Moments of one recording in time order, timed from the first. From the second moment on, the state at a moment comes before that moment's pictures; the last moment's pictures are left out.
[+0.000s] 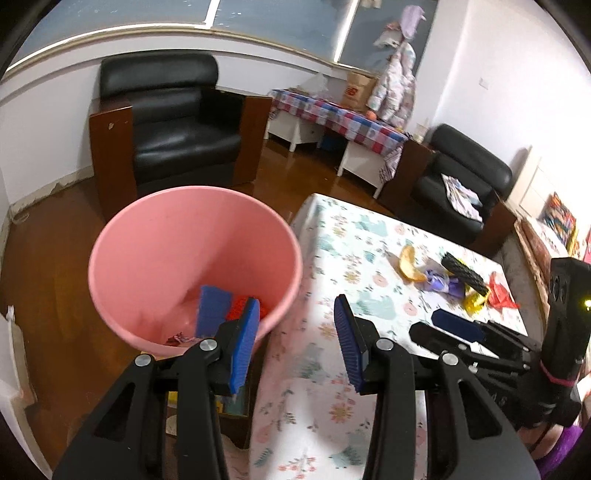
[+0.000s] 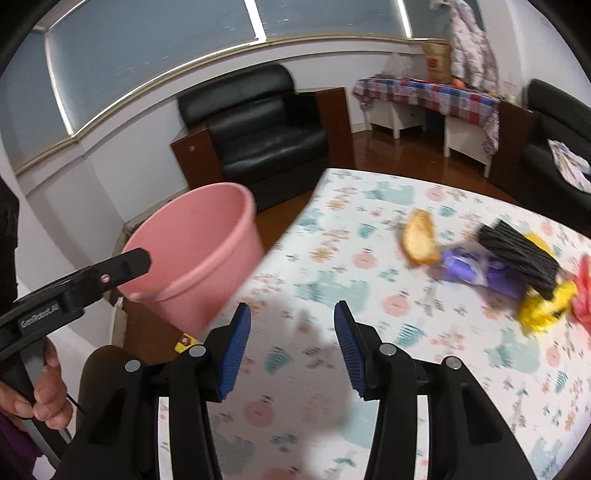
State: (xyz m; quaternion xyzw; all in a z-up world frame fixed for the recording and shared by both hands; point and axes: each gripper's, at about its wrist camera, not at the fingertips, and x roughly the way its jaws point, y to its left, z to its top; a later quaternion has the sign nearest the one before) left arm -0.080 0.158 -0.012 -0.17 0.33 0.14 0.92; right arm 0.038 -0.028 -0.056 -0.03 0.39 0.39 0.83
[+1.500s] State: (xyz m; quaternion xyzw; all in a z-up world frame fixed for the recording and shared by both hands) left arm 0.104 0.012 -0.060 0.06 0.40 0.01 0.91; right arm 0.164 -0.139 -0.086 0.01 0.38 0.31 0.87
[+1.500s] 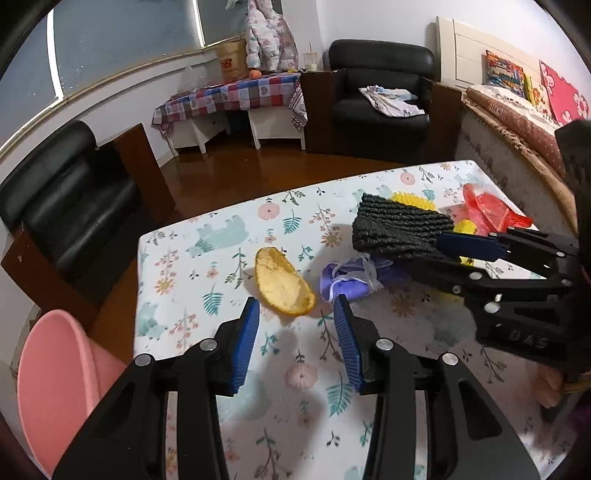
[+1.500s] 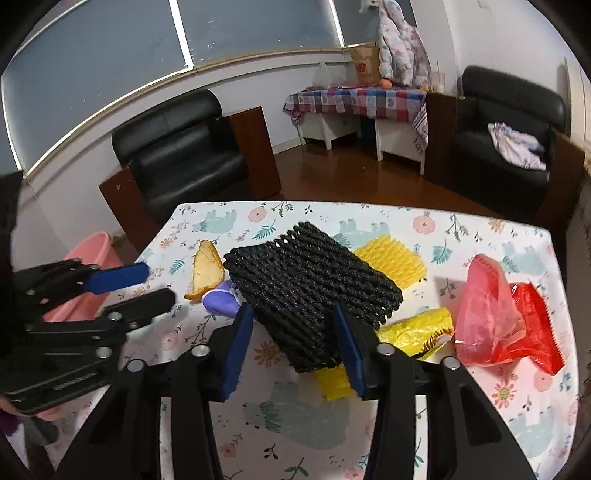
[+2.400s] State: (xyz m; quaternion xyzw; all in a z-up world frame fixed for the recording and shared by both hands) left arm 0.093 0.022 -0.066 0.02 0.41 0.03 0.91; right arm 0.167 -0.159 -0.087 0.06 0.39 0.34 0.85
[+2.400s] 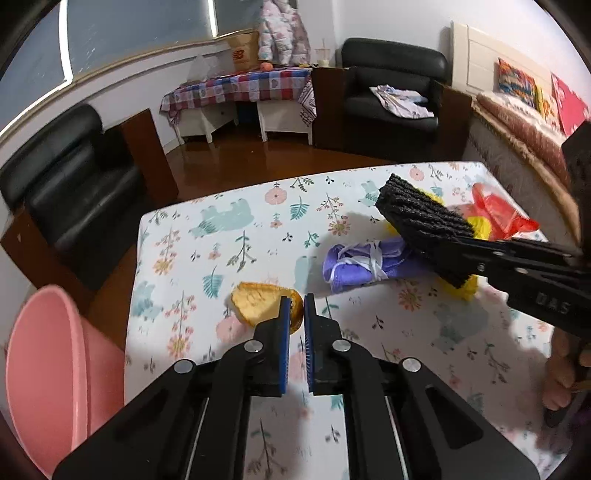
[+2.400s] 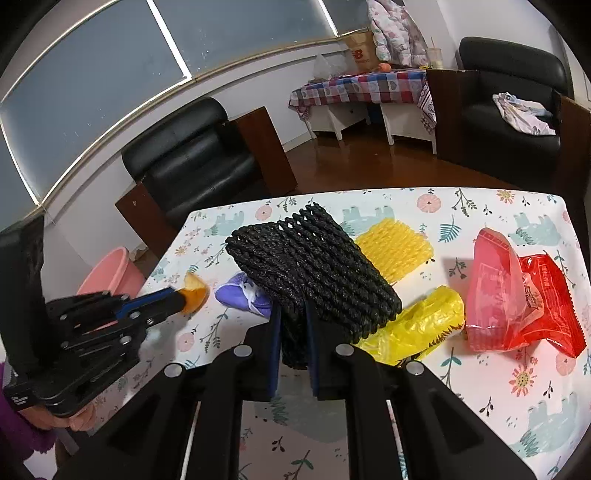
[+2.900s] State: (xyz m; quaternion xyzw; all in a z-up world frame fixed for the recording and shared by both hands) left arm 0.028 0.040 -0.029 -0.06 0.38 0.04 0.92; right arm 0.146 -0.162 -0.072 0.11 0.36 0.45 0.81
